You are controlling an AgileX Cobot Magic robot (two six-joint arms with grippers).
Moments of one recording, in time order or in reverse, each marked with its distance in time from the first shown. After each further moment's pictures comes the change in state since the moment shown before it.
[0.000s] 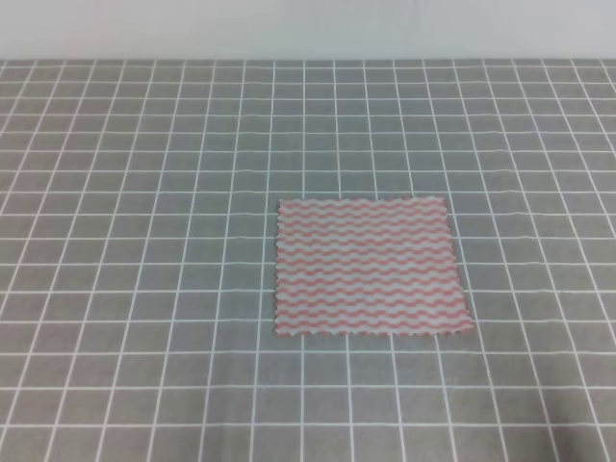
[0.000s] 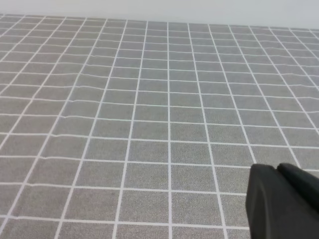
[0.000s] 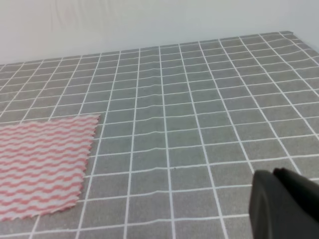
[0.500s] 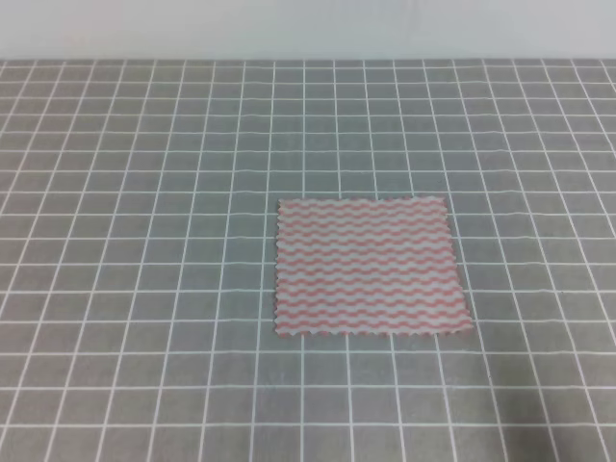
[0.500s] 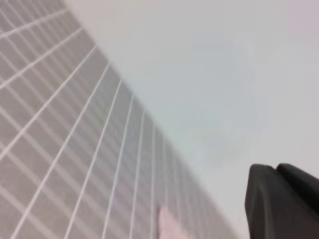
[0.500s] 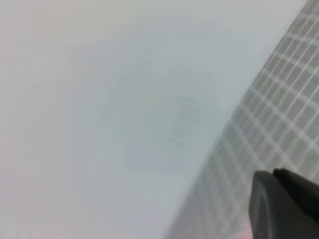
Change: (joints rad) left arm 0.000 -0.004 0.002 -0.552 -0.092 -0.069; right arm 0.000 -0.002 -0.006 0.712 -0.156 -0.003
